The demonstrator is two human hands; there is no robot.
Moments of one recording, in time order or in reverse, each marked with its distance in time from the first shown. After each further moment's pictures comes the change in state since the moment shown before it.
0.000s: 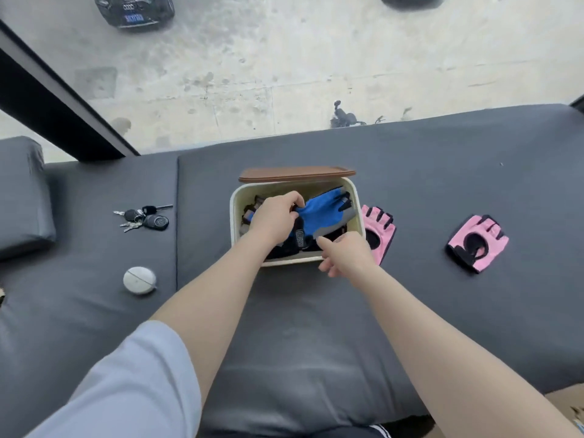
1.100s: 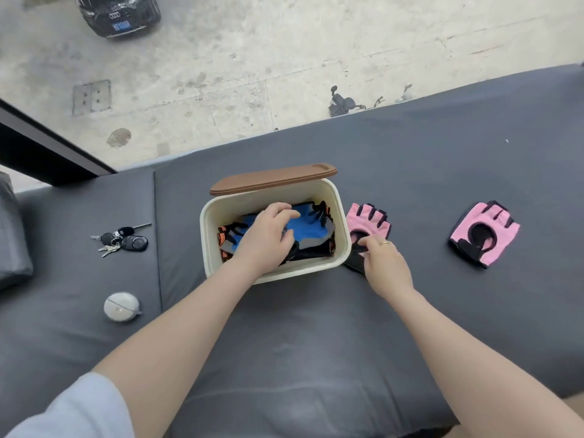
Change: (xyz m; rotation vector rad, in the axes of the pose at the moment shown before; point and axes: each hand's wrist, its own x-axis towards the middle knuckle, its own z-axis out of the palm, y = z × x) left_hand 0.007 0.006 0.029 0.033 0.014 0.220; right_hand 0.083 0.108 -0.035 -0.520 0.275 -0.308
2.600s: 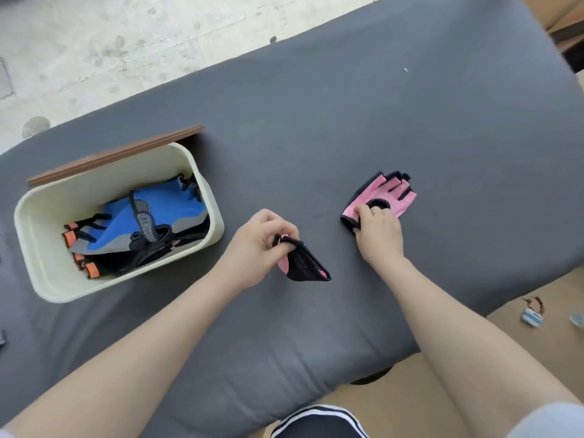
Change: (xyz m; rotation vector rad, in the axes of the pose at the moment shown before) left_hand 0.005 0.128 0.125 -0.336 -0.264 0.072; right_hand -0.004 0.187 -0.008 -0.163 0.052 0.235
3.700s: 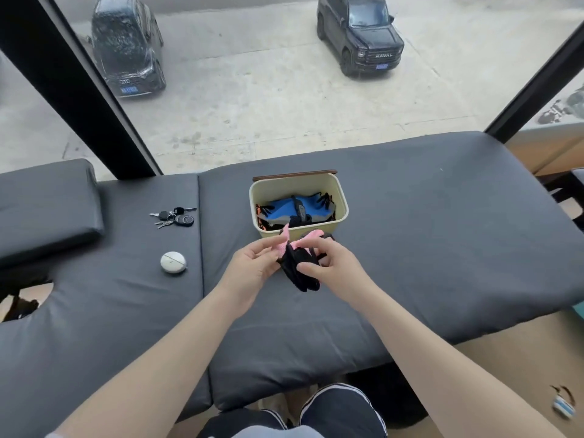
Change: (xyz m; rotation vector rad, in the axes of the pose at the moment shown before) left_hand -0.310 -0.021 -0.137 -0.967 0.339 -0.091; right_hand -0.311 -0.267 -0.117 0.825 -0.211 -0.420
